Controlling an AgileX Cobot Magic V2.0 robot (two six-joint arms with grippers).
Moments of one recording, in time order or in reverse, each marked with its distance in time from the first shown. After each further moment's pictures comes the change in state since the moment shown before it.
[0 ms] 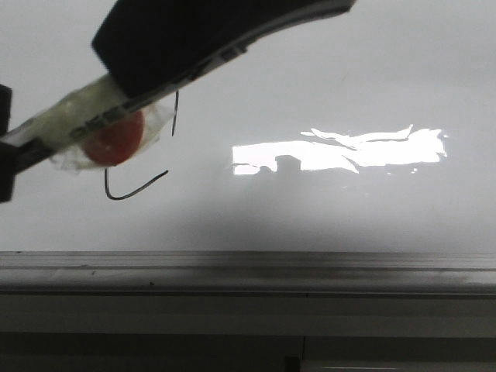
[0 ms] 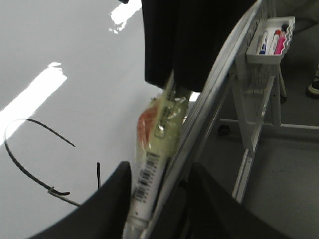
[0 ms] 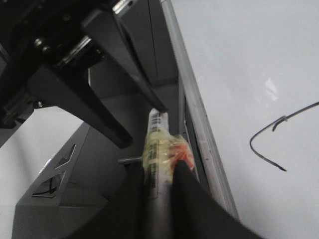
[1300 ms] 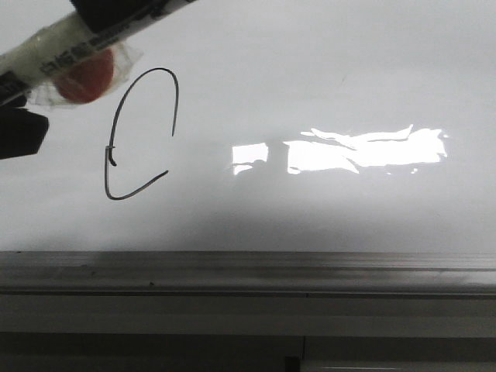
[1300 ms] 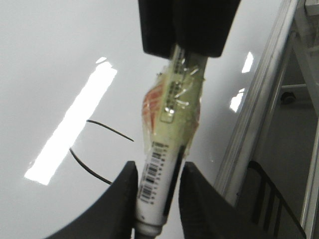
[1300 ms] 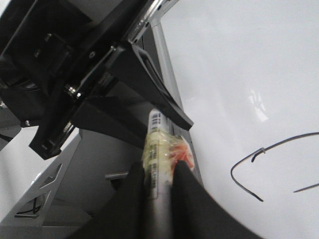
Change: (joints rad) left arm 0.000 0.086 -0.014 0.071 -0.174 0.145; right arm 0.009 0.019 -0.060 -0.008 -0.040 0.000
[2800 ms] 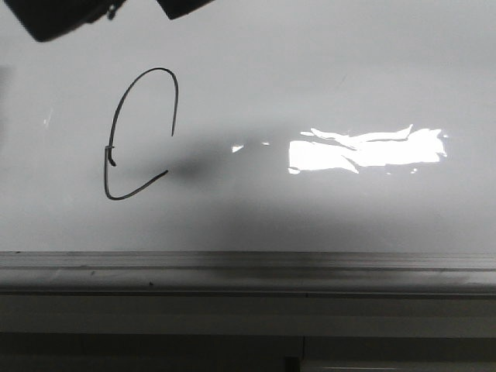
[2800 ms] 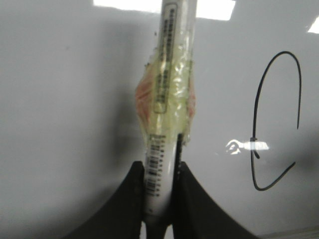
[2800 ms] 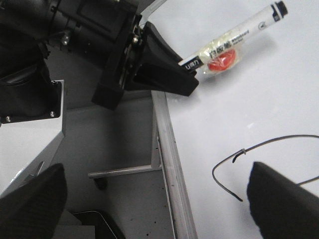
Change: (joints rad) left arm 0.000 0.076 -0.004 -0.541 -0.383 -0.650; right arm 0.000 0.000 -0.008 -0.053 -0.032 0.005
